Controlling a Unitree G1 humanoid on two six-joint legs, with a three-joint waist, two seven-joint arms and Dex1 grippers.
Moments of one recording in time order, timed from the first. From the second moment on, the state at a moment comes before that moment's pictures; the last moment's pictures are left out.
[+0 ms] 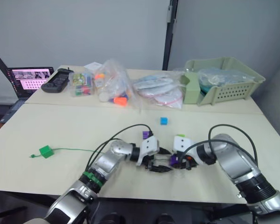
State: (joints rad) left arm -0.65 0.13 -0.41 0.44 -0.06 0.10 -1.13; right arm -0.45 -0.87 0.30 -0.14 0.06 0.52 1.25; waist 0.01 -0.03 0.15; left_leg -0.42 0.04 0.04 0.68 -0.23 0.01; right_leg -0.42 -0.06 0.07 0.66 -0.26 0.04
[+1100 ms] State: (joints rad) left arm -0.69 0.11 -0.43 0.47 -0.04 0.08 -1.17; right arm -0.45 -0.86 0.30 -0.13 0.06 0.52 1.23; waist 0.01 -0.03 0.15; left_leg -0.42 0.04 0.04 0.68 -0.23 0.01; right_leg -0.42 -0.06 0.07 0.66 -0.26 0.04
